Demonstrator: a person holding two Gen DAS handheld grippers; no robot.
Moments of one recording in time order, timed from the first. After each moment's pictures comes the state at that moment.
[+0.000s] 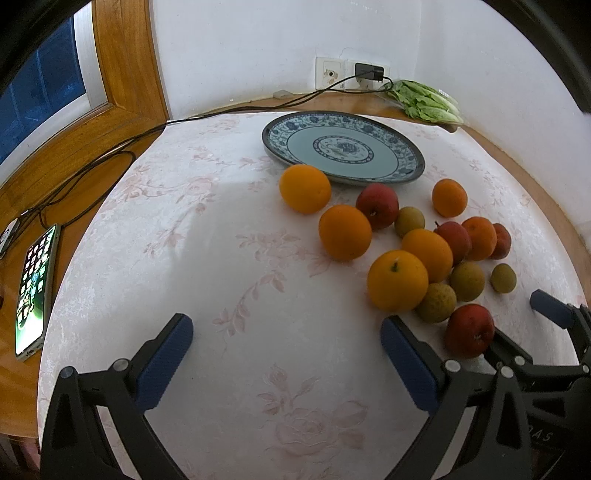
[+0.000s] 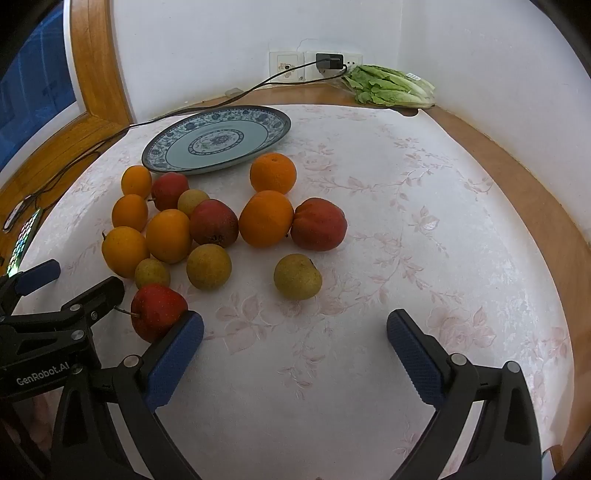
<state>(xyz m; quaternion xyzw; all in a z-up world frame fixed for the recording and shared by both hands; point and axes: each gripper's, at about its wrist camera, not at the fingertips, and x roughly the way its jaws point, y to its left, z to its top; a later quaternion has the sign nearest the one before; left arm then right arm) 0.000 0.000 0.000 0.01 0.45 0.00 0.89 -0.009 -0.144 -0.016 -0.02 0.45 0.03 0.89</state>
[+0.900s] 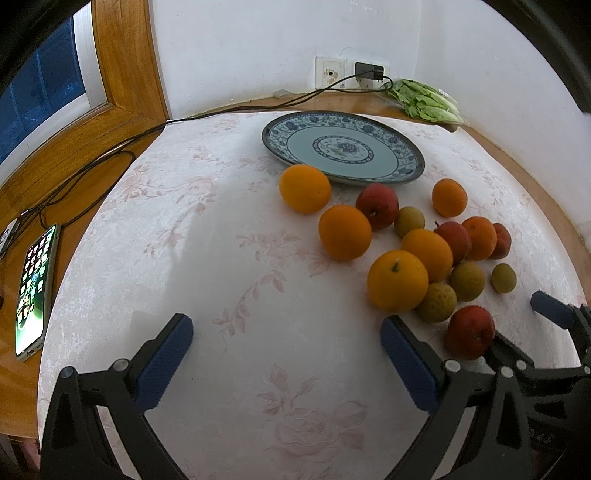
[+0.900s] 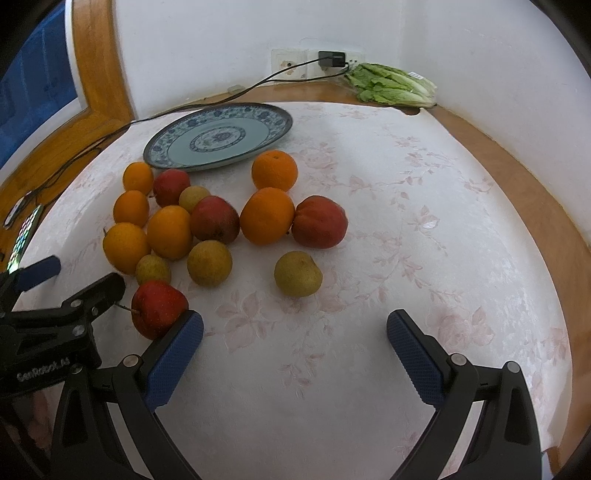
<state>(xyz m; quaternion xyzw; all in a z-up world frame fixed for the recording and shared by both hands) 0.000 0.000 0.000 0.01 0.45 0.00 0.89 -0.010 -0.146 -0.015 -0.03 0.46 0.04 0.89</state>
